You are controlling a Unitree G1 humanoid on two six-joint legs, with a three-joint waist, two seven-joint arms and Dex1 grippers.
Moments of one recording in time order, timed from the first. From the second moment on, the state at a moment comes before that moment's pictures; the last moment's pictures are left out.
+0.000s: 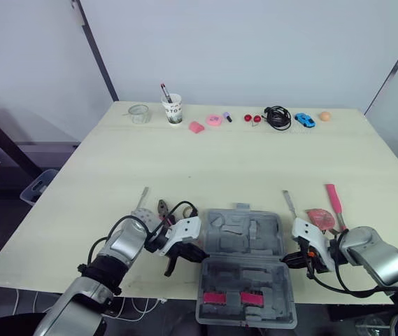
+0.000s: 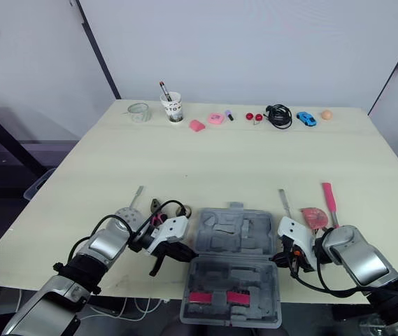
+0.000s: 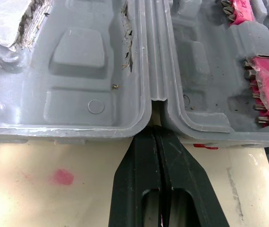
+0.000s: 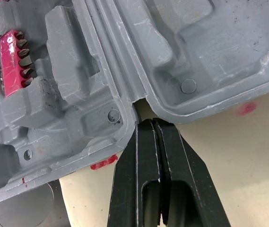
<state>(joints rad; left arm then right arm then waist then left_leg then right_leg) -0.47 0.57 -0.37 0.37 0.03 0.10 -1.46 -0.24 -0.76 0.30 -0.10 0.18 0.68 1.16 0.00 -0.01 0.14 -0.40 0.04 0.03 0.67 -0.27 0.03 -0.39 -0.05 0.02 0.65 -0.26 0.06</state>
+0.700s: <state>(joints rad) -0.48 0.56 -0.38 0.37 0.03 0.10 -1.46 -0.24 -0.78 0.30 -0.10 0.19 0.69 1.17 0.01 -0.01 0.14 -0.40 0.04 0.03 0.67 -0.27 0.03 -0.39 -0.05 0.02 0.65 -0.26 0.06</state>
